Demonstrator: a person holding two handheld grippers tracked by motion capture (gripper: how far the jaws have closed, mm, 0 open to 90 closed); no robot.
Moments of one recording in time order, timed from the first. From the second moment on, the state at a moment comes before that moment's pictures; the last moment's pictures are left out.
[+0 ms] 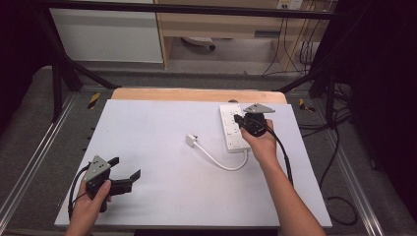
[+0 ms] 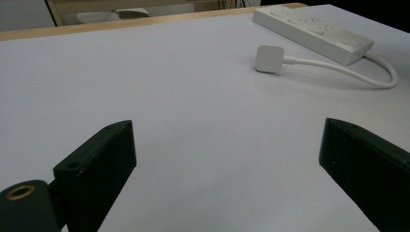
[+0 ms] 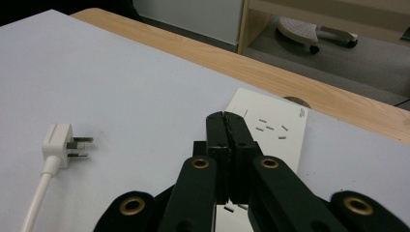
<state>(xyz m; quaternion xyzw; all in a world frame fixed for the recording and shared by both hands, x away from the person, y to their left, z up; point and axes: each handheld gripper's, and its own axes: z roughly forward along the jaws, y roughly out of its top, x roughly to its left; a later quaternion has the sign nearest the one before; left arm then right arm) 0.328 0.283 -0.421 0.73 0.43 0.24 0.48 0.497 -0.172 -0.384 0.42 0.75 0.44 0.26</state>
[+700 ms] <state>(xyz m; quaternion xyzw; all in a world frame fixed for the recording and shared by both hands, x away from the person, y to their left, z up) 0.327 0.282 -0.422 0.73 0.42 0.24 0.48 0.506 -0.162 -0.404 0.43 0.76 0.43 0.26</state>
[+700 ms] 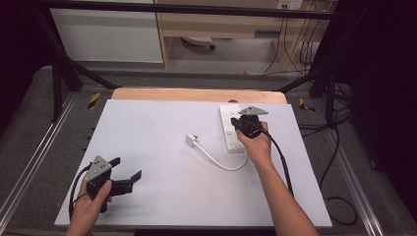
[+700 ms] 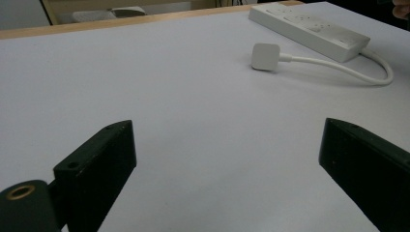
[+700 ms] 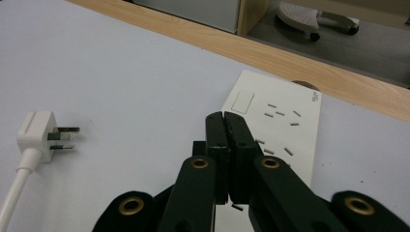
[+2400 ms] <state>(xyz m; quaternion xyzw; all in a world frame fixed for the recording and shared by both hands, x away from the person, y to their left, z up) 0.327 0.280 -0.423 0.74 0.42 0.24 0.48 0.504 -0.159 -0.429 0.45 0.75 0.42 0.24</state>
